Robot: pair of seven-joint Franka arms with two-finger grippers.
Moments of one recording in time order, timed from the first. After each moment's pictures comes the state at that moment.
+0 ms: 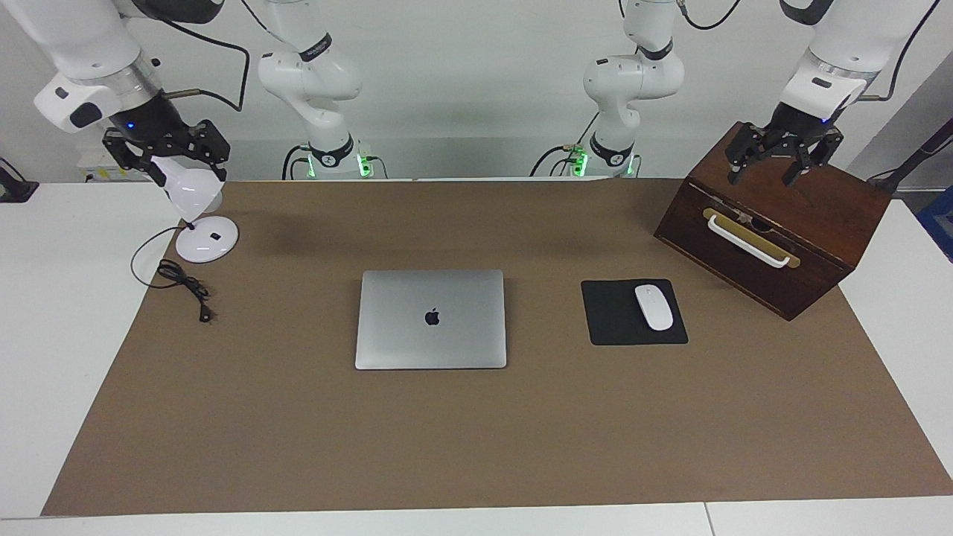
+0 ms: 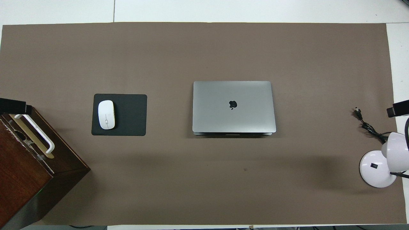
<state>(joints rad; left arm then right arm) 0.01 -0.14 0.01 -1.68 -0.03 1.61 0.12 -0.14 -0.07 0.02 -1.59 0.00 1.46 -0.20</state>
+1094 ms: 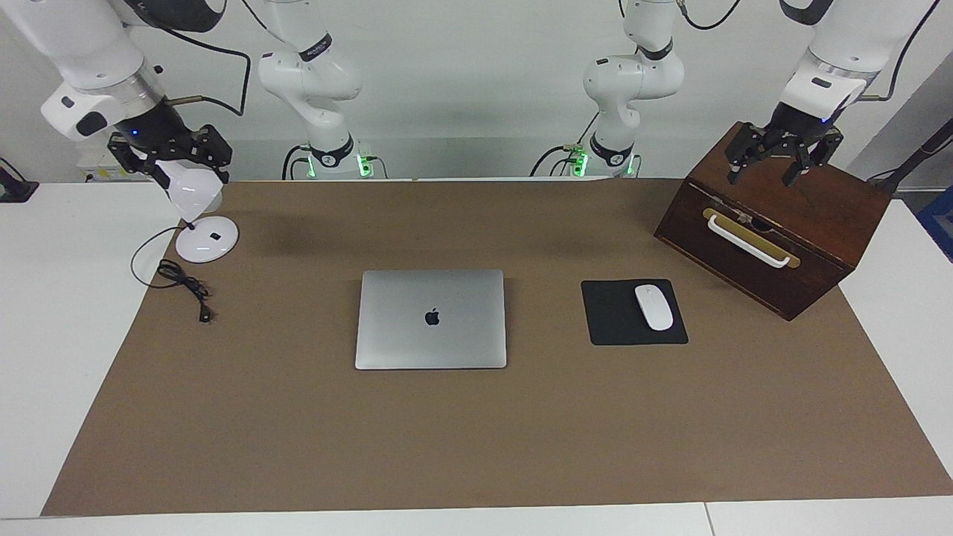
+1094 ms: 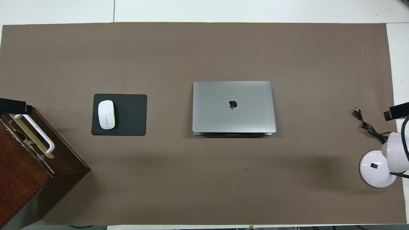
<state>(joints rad) 0.01 -0.14 0.01 -1.68 -0.03 1.61 0.12 -0.14 -0.07 0.01 -1.63 0.00 1.46 -0.20</state>
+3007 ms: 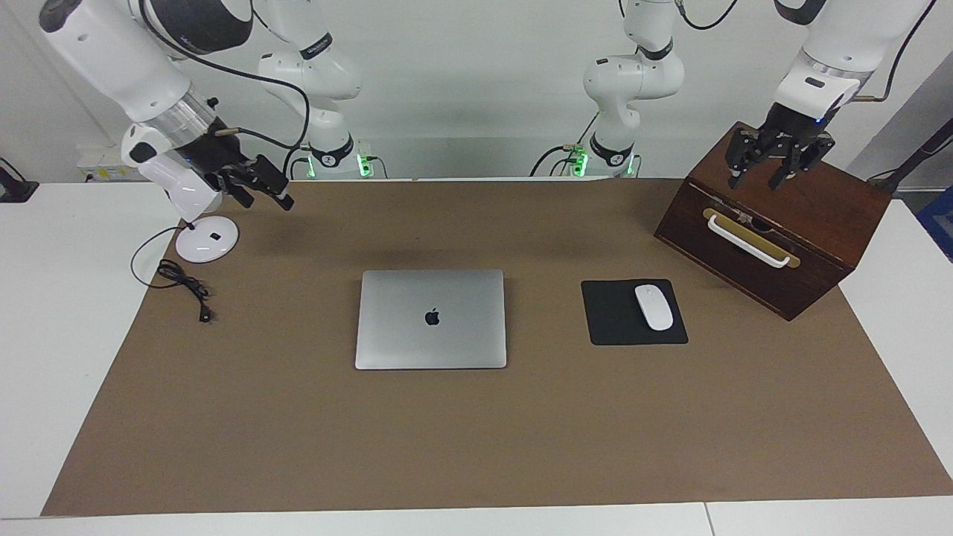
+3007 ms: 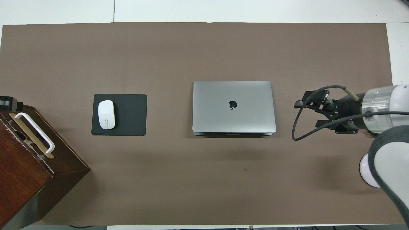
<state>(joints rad) 0.00 -0.14 0.00 -1.68 -0.03 1.64 0.12 0.04 -0.21 0.04 -2.10 0.46 1.98 0.52</state>
